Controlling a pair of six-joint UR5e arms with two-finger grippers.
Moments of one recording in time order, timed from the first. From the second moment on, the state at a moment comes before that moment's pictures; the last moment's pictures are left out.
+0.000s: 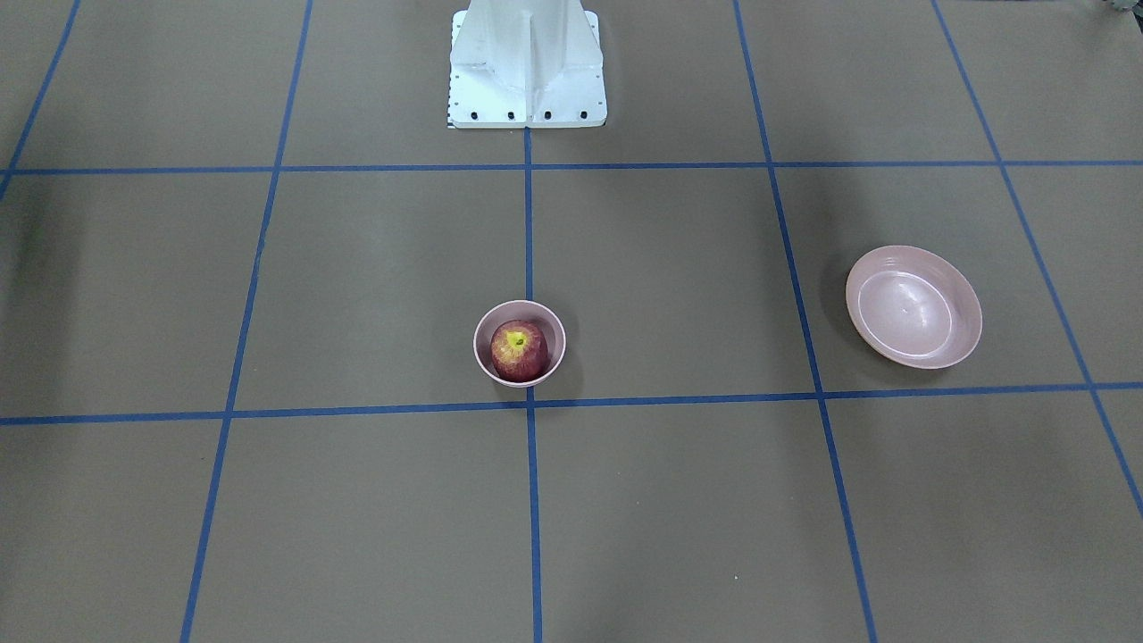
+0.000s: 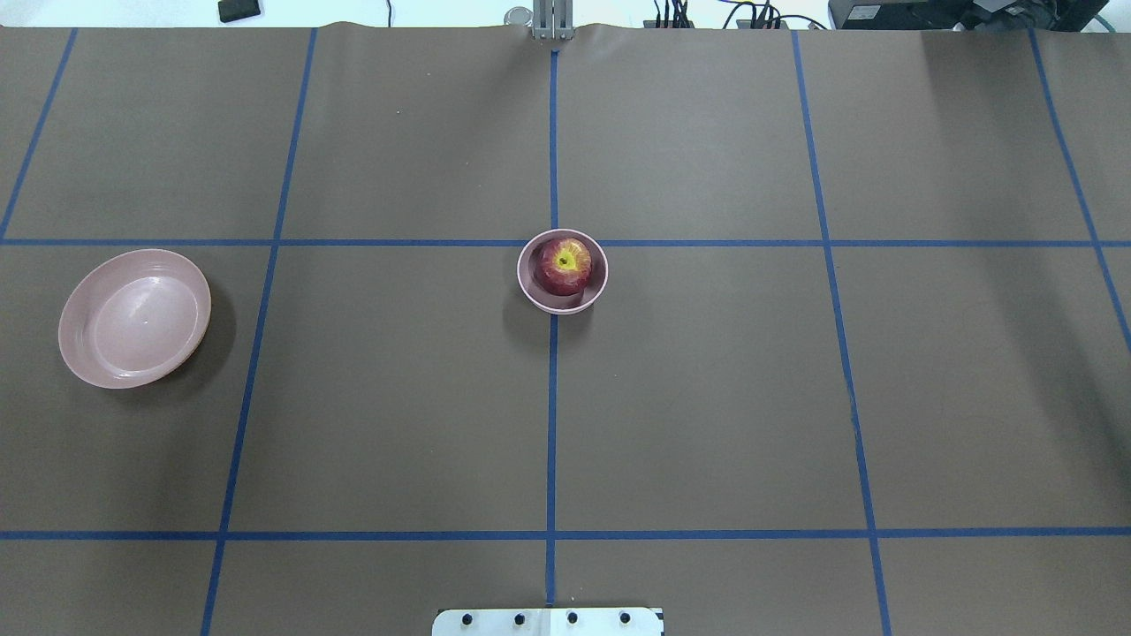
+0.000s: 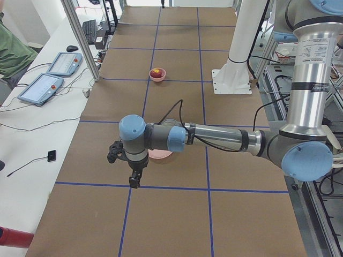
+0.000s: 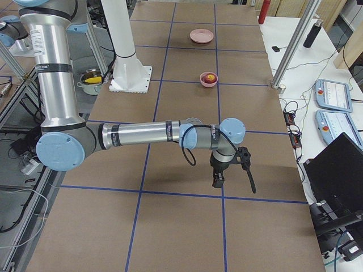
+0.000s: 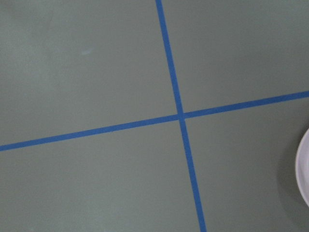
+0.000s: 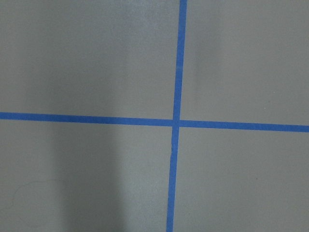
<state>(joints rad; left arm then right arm) -1.57 -1.58 -1.63 -1.55 -2.26 0.12 1.49 -1.49 1.61 -1.68 2.29 0.02</state>
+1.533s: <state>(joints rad) -1.58 -1.57 -1.64 -1.56 -2.27 0.01 1.49 -1.51 1.60 -1.68 2.26 0.03</state>
